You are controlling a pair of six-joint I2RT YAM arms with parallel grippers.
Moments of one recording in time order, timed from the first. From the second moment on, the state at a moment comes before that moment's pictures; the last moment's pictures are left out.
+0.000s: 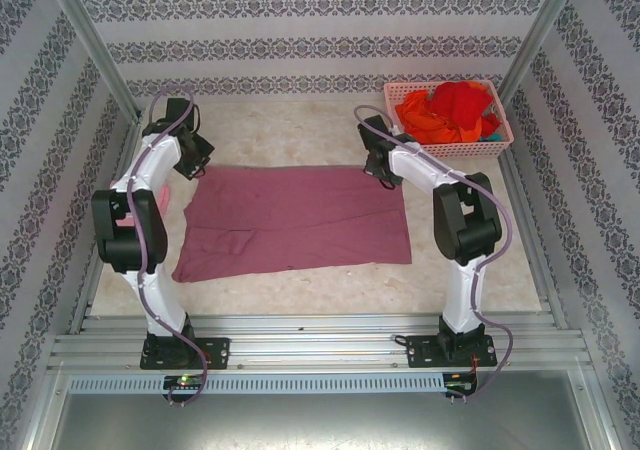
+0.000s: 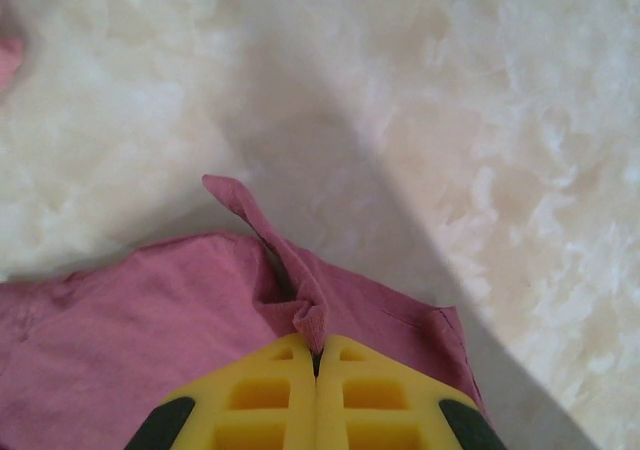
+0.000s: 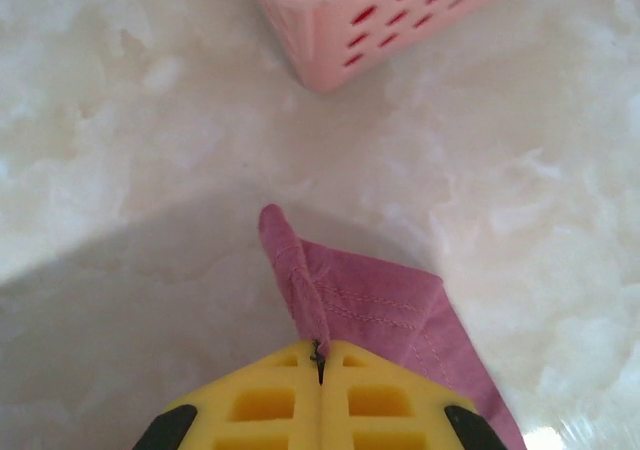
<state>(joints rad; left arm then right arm) 0.07 1.88 1.57 -0.81 0.00 -0.87 0.35 2.00 1.53 -0.70 0.37 0.79</state>
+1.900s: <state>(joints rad) 0.07 1.23 0.93 -0.94 -0.01 -0.81 0.44 1.62 1.08 -0.62 0.37 0.81</state>
